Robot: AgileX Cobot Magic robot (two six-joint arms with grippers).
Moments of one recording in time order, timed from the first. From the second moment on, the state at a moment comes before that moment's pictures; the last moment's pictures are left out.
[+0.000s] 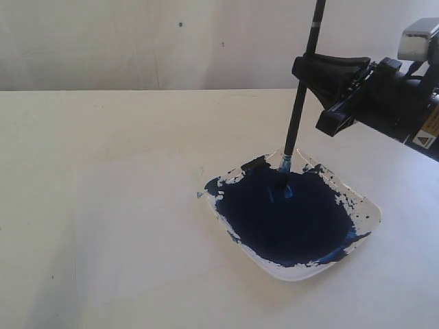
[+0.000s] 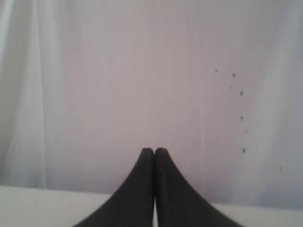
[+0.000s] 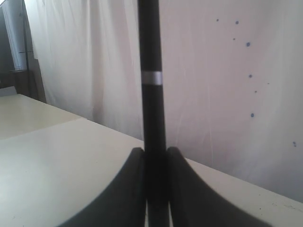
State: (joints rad) left arm -0.01 0.09 0.03 -0.21 -0.39 0.13; right arm 0.17 1.55 -0.67 -0.90 -1.20 0.61
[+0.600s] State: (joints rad) left arm -0.01 0.09 0.03 -0.55 -0.50 0.04; right arm 0.17 1.55 -0.67 -0.90 -1.19 0.62
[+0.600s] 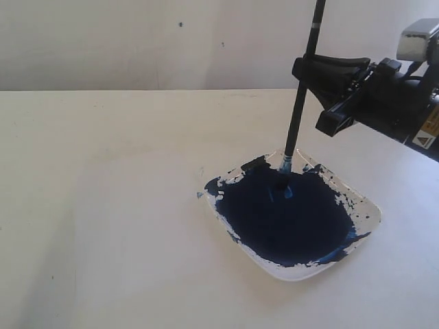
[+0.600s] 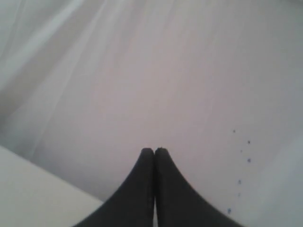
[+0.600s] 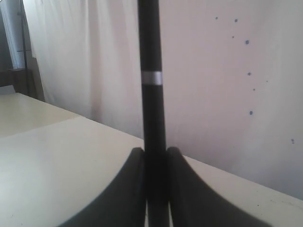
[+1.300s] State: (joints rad) left arm -0.12 0.95 -0.74 -0.44 0.74 0.59; right arm 0.17 1.55 -0.67 -0.90 -1.12 0.76
